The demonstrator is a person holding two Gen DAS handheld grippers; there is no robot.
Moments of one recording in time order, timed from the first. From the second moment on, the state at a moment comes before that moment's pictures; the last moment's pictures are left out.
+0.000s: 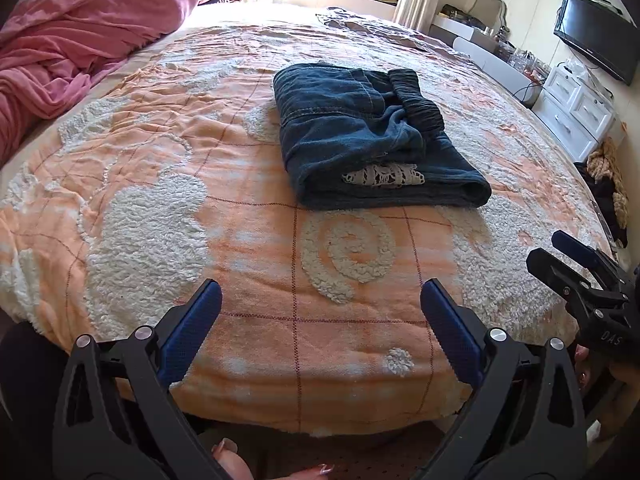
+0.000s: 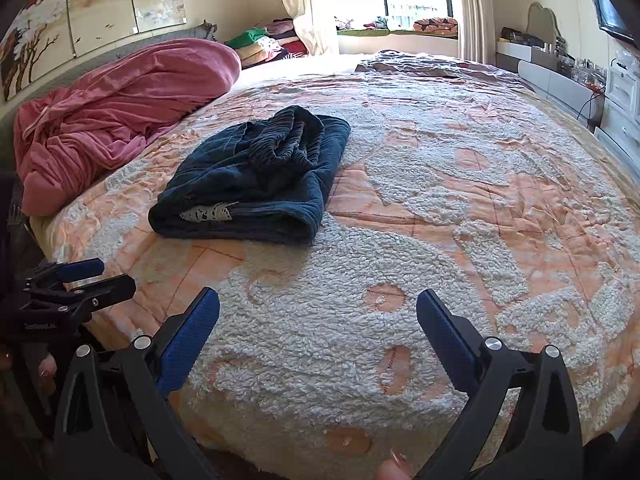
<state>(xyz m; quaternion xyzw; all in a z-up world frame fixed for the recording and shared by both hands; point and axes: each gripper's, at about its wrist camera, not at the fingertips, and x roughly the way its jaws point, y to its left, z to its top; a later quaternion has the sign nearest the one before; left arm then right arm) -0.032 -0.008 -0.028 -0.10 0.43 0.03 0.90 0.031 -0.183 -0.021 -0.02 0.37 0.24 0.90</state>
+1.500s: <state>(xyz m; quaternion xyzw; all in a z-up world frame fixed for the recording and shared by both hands) -0.033 -0.010 -0.027 -0.09 0.43 0.05 0.90 0.032 -0.186 -0.020 -0.02 0.37 0.23 0.90</state>
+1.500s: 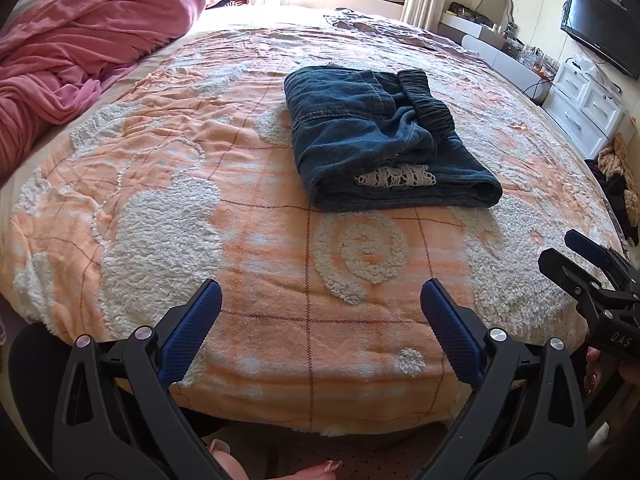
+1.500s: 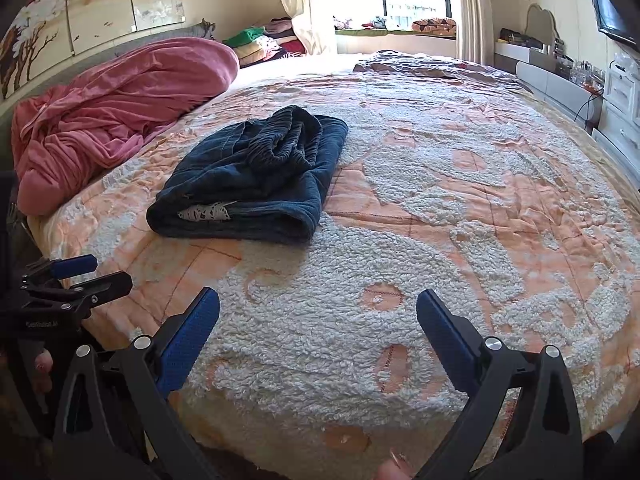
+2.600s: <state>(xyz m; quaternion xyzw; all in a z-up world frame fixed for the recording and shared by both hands) -0.005 0.060 0.010 -0.12 0.37 0.11 0.92 0.062 -0.223 -0.022 -0.01 0.39 0.17 0.91</state>
